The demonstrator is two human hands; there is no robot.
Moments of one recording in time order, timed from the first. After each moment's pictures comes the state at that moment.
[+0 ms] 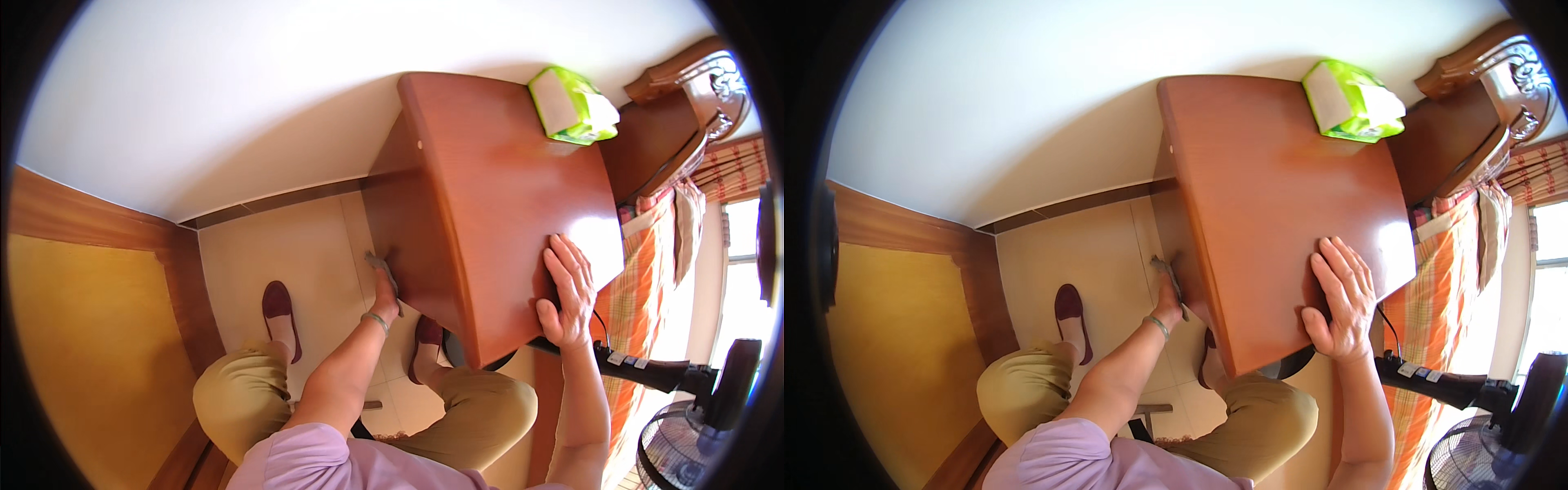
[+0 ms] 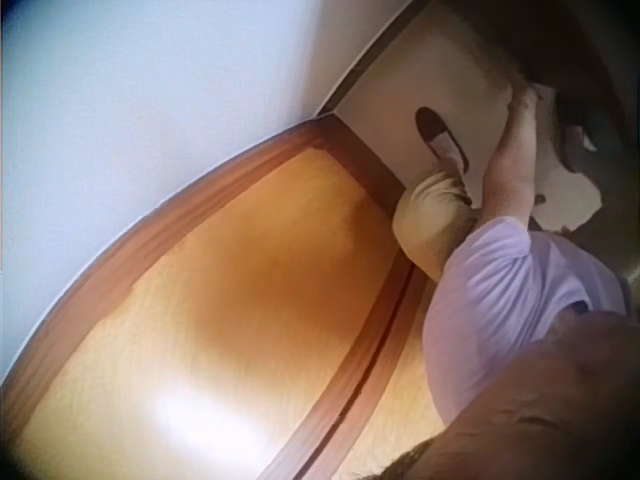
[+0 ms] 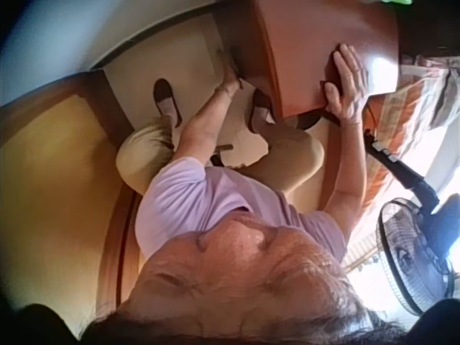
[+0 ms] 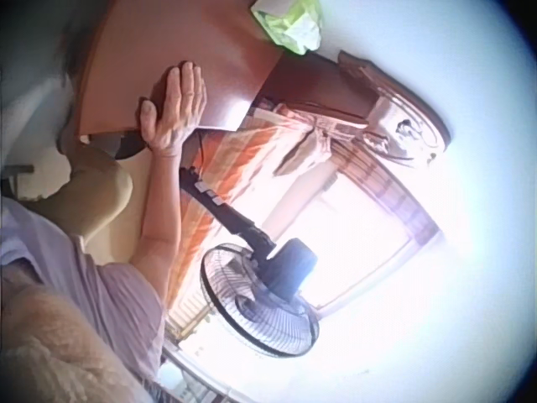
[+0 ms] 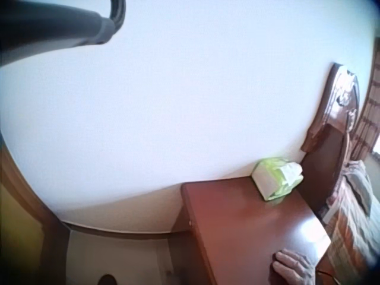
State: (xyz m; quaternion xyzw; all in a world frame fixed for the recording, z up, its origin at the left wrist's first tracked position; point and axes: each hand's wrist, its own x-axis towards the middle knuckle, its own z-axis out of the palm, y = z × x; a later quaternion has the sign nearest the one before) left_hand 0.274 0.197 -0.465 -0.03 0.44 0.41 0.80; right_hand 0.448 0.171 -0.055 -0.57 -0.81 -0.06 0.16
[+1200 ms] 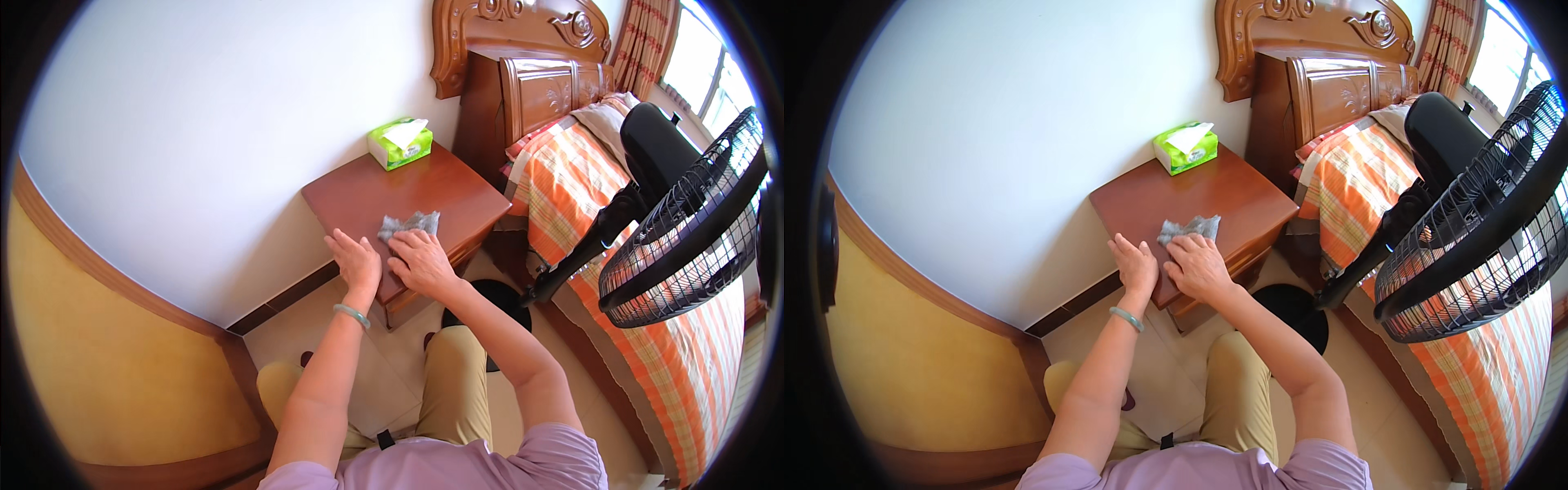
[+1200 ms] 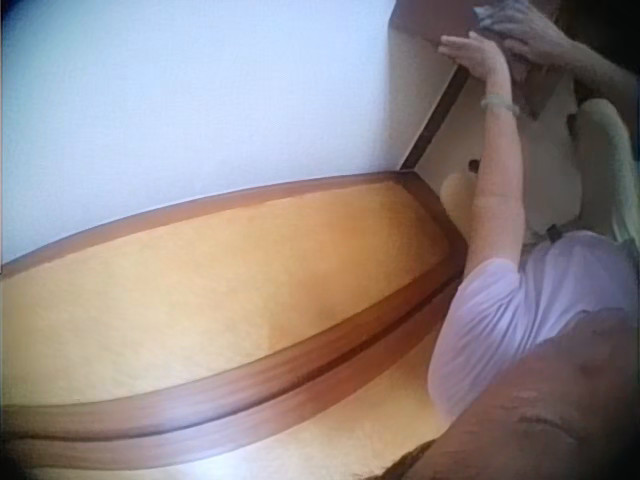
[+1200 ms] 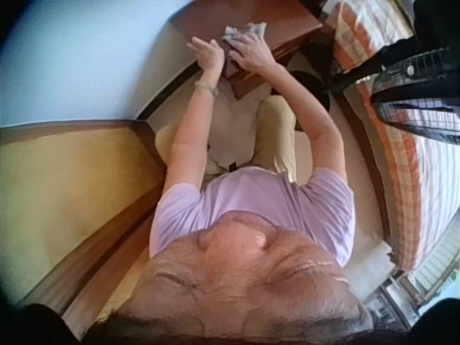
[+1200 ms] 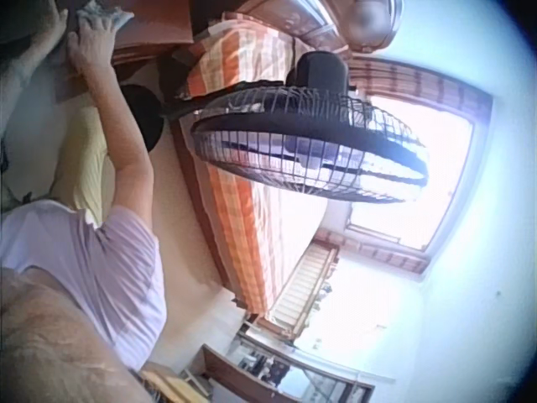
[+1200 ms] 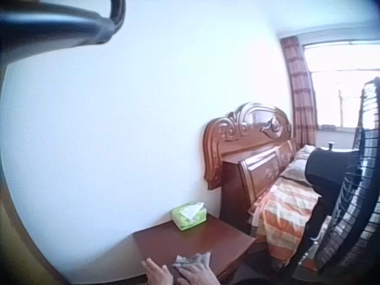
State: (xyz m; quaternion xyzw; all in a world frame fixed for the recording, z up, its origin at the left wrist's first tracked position) left_hand 0.274 0.221 -0.084 0.65 0.62 0.34 0.28; right_hand 0.394 0.128 -0.052 -0.66 -0.71 0.00 0.26
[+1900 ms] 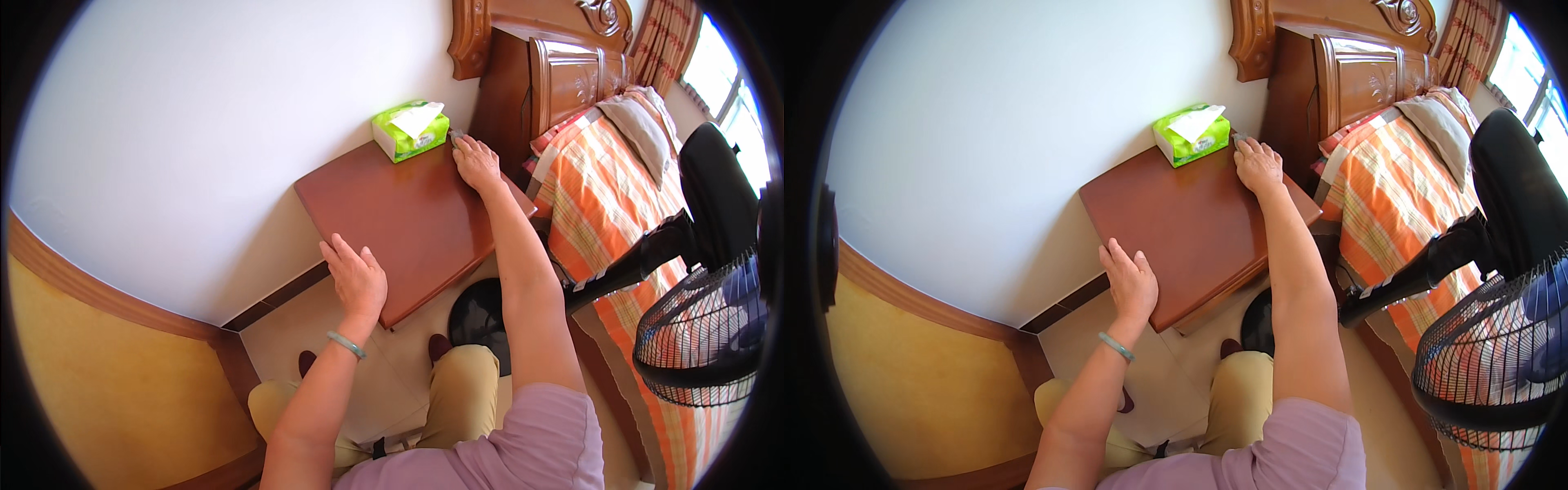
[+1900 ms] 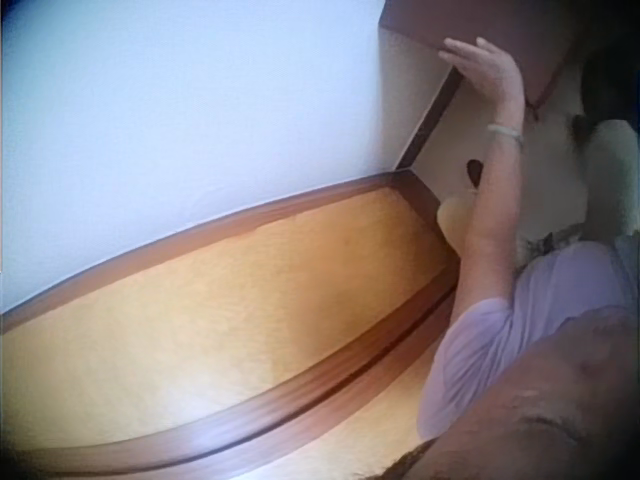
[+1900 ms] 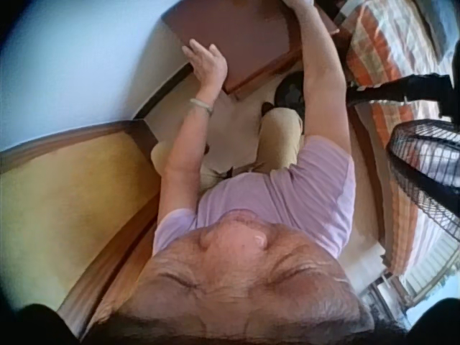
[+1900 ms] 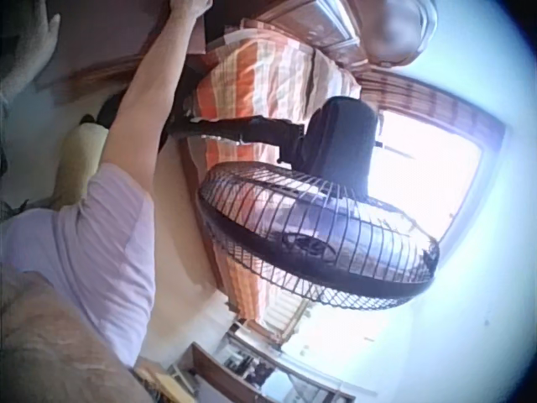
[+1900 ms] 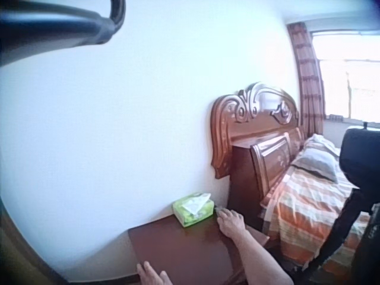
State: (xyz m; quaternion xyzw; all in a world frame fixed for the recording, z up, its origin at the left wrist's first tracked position) left_hand 0.270 0.216 -0.081 0.69 0.61 0.32 0.21; right_hand 0.595 0.295 -0.076 -0.82 -0.53 -0.09 0.19
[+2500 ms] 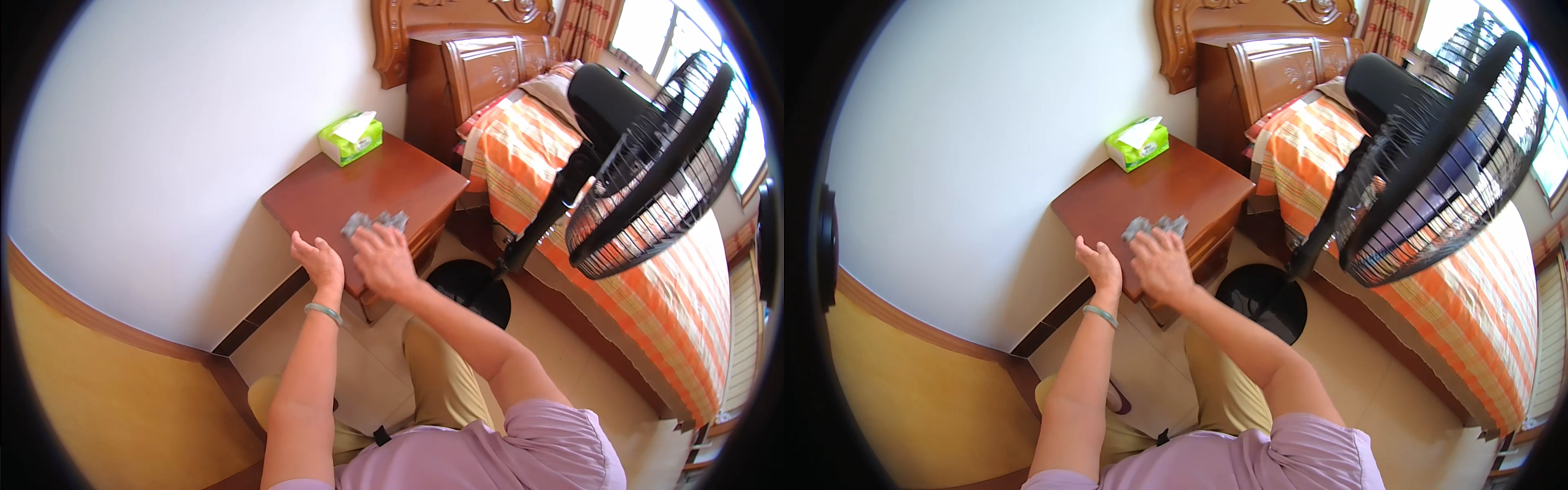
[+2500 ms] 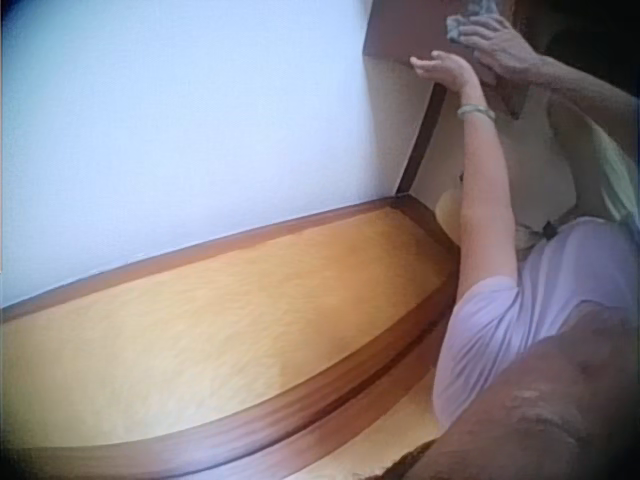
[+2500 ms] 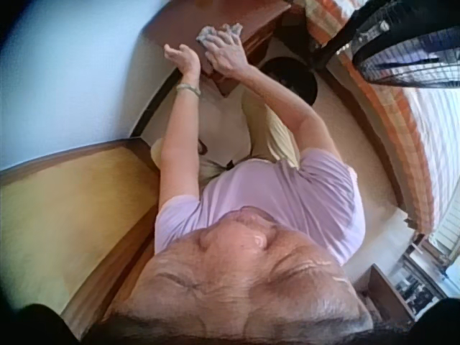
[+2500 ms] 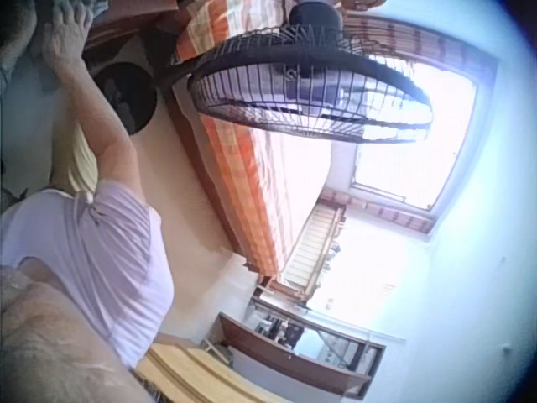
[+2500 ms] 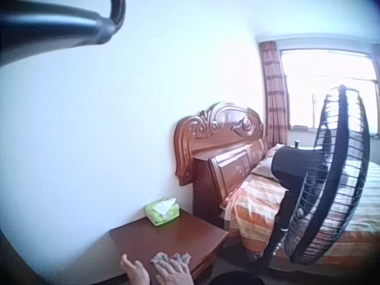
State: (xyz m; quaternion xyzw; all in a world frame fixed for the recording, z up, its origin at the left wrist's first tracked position) left_hand 0.272 0.240 -0.119 0.62 0.53 0.49 0.31; right_hand 0.363 0.121 -0.085 -0.71 -0.63 -0.15 0.28
